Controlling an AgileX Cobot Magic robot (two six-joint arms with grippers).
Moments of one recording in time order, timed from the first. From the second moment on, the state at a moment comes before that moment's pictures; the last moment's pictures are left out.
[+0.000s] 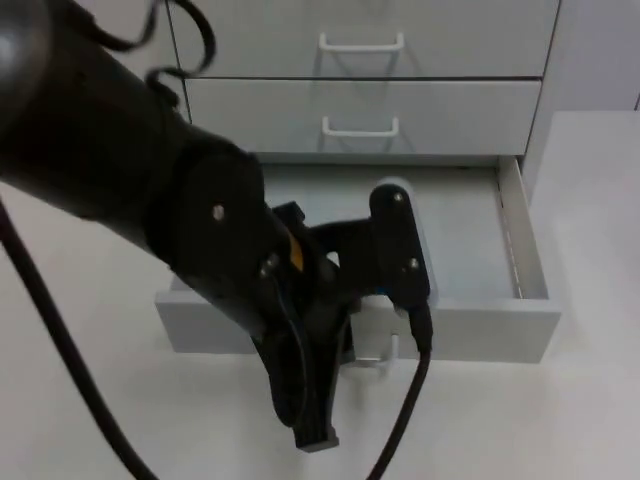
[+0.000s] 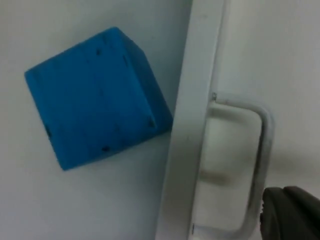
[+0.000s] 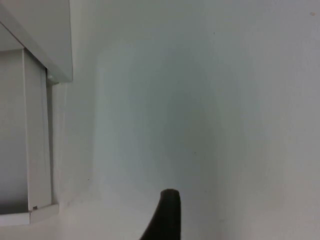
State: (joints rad) right arm 0.02 1.10 -0.90 -0.10 0.78 0.20; left arm -0.75 1.92 -0.88 -0.09 0.13 0.79
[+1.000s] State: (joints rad) right arm 0.02 1.10 -0.90 -0.10 0.78 0.20; left arm -0.65 2.04 -0.97 -0.13 -0.13 0.85
